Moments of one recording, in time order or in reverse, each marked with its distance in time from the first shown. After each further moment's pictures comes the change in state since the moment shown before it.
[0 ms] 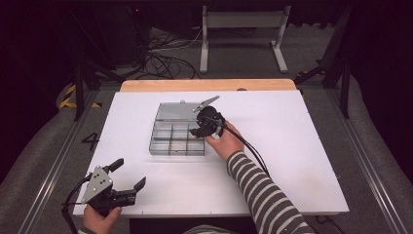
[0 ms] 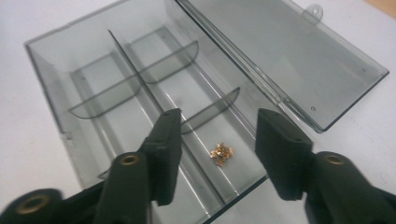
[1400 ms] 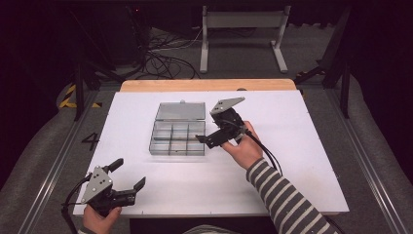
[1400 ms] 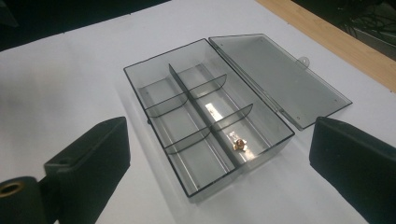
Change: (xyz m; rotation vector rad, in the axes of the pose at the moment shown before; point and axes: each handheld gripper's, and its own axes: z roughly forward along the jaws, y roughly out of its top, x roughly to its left) left arm 0.000 0.000 -0.001 0.001 0.004 0.004; right arm 0.019 -0.016 -0.086 -0.167 0.048 -0.057
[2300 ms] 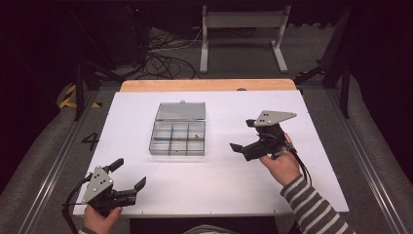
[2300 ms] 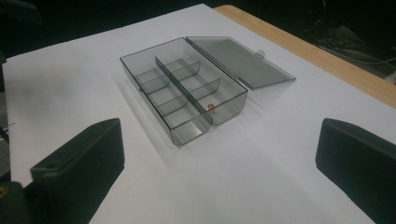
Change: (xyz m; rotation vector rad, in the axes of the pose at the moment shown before) left arm -0.001 0.000 0.001 -0.003 0.005 -0.002; right arm -0.010 -0.064 -0.085 -0.125 -0.068 0.033
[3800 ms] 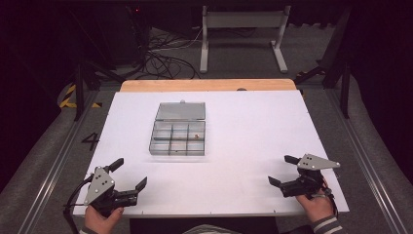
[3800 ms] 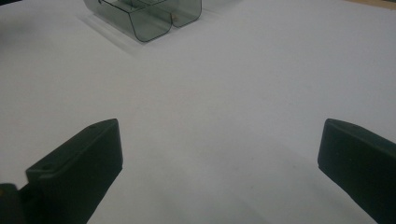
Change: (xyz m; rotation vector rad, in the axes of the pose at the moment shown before) left arm -0.003 0.001 0.001 -0.003 0.015 0.025; right arm -0.007 -0.148 -0.059 -0.027 -0.108 0.132
